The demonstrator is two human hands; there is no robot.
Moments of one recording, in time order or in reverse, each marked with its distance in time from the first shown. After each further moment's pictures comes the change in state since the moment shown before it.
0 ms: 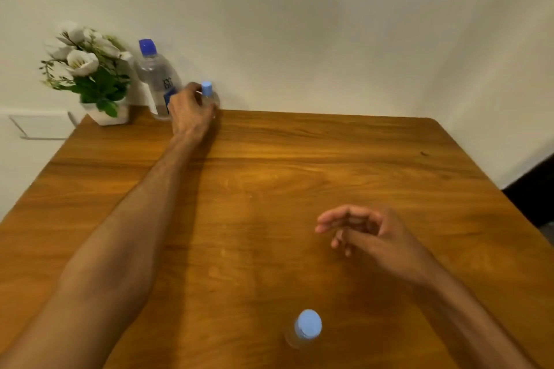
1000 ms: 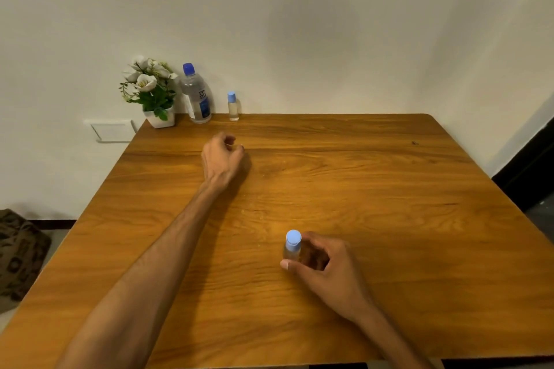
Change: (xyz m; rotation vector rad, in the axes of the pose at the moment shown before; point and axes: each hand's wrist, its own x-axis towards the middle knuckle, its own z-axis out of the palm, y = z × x) left_hand -0.146 0.026 -0.054 0.060 -0.086 -0.020; right_hand -0.088 0.036 0.095 -0.138 0.157 -0.231
